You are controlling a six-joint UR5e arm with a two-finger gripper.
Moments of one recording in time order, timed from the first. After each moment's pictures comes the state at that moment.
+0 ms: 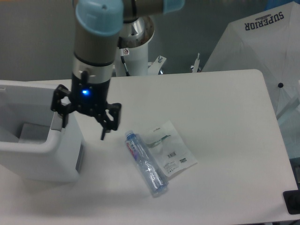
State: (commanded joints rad) arm 2.34 -1.79 -1.38 -1.12 1.25 0.43
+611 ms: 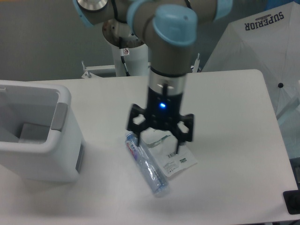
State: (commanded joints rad) arm 2.49 -1.94 -1.41 -0.98 1.41 0.68
